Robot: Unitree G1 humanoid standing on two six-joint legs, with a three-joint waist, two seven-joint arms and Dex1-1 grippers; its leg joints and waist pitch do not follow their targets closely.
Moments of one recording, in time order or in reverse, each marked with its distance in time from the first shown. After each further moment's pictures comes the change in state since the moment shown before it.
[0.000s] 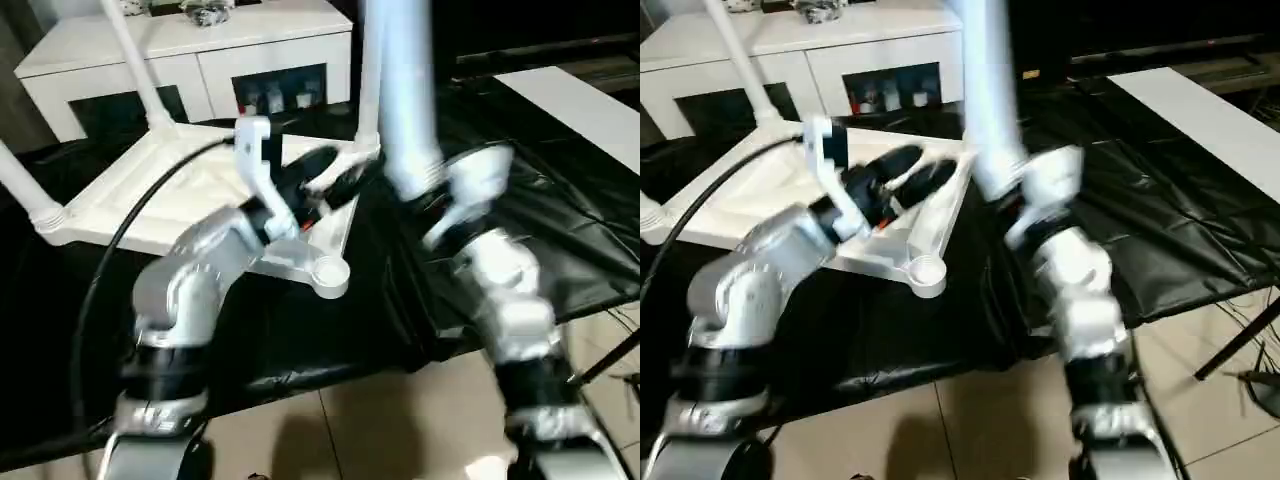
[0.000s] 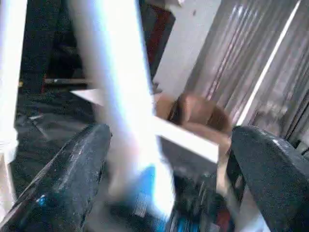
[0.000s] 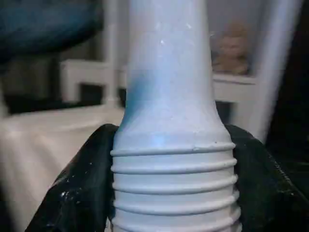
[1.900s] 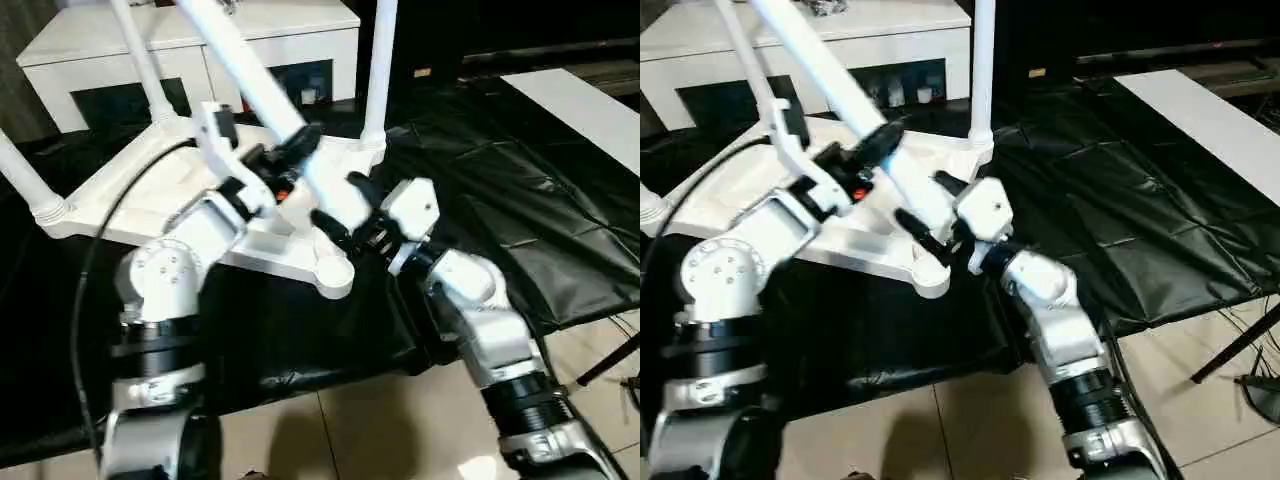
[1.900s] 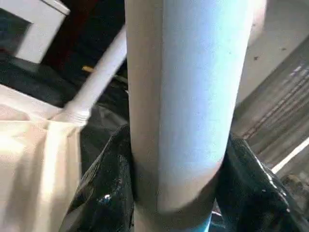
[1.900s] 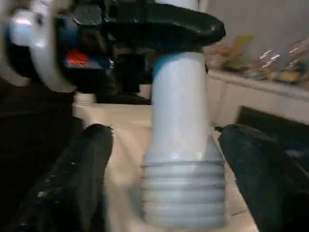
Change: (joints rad) left arm -0.056 0.046 0.184 0.146 -0.144 0.072 0.235; right arm 0.029 -0.061 0.098 -0.191 0.121 0.179 0.203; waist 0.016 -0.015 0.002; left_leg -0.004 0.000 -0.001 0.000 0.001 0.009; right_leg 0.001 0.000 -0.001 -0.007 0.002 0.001
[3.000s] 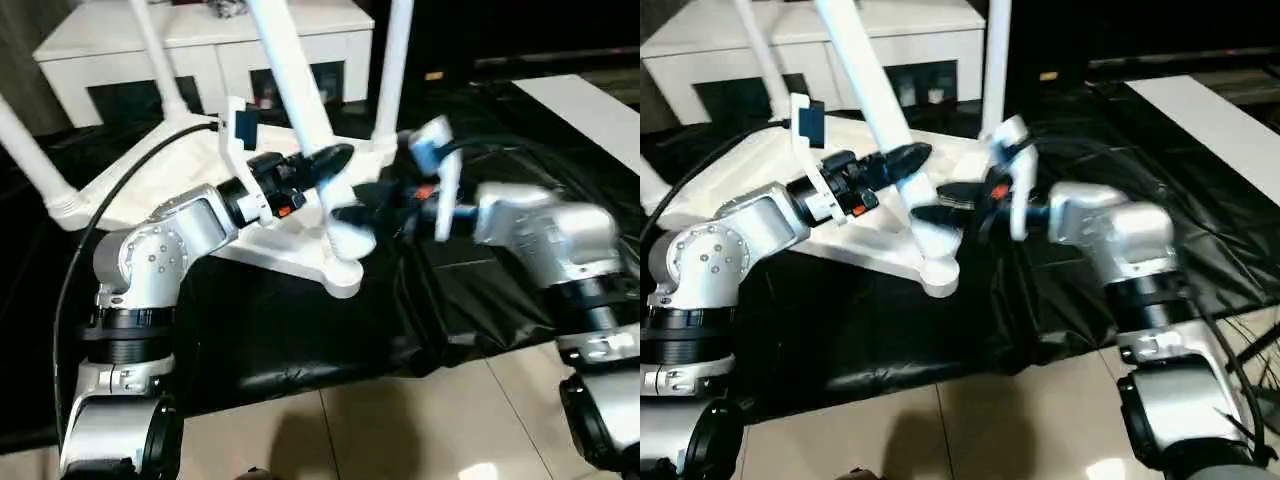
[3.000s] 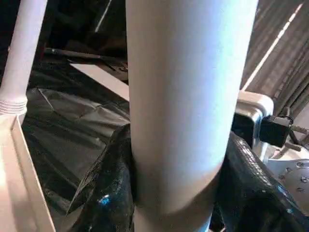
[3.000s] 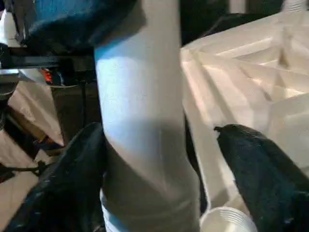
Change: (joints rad) left arm -0.012 0.132 -0.170 -0.035 -0.010 0.089 -0.307; right arm -0.368 -0.202 0.010 0.226 0.249 0.648 0.339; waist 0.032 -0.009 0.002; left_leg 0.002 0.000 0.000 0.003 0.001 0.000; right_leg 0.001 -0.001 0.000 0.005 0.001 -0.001
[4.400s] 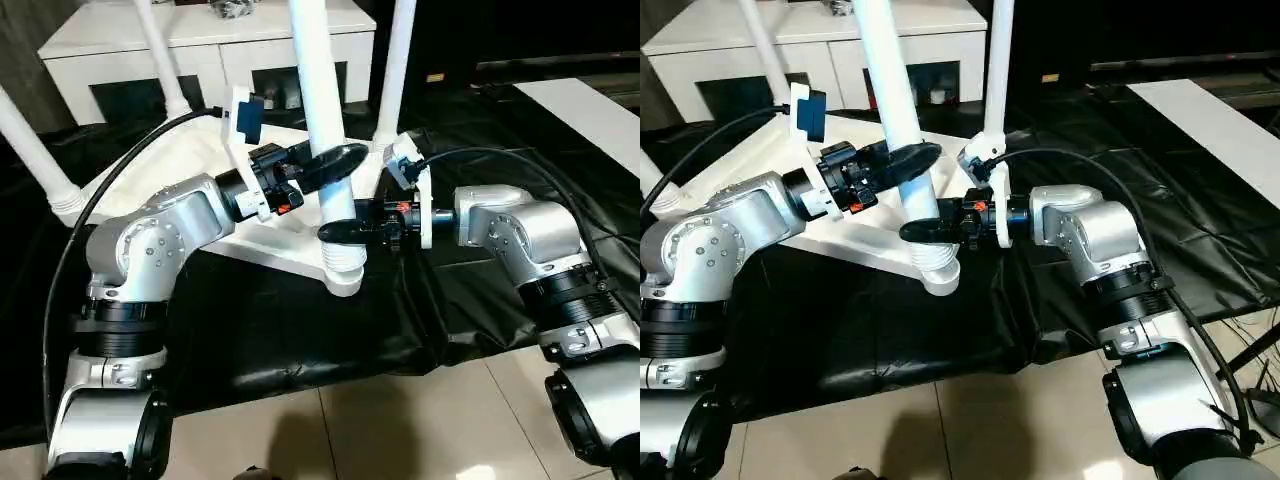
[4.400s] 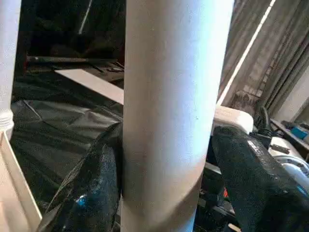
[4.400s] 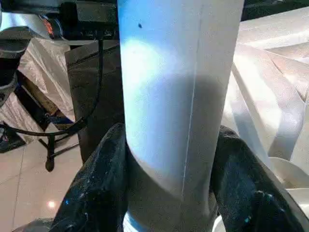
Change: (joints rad) left arm -0.042 0.048 -0.030 0.013 0.016 -0.013 -0.087; right arm -0.029 0.029 0.048 0.075 -0.097 -0.093 0.126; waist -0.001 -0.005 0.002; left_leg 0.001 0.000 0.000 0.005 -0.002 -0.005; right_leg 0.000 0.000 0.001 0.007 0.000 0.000
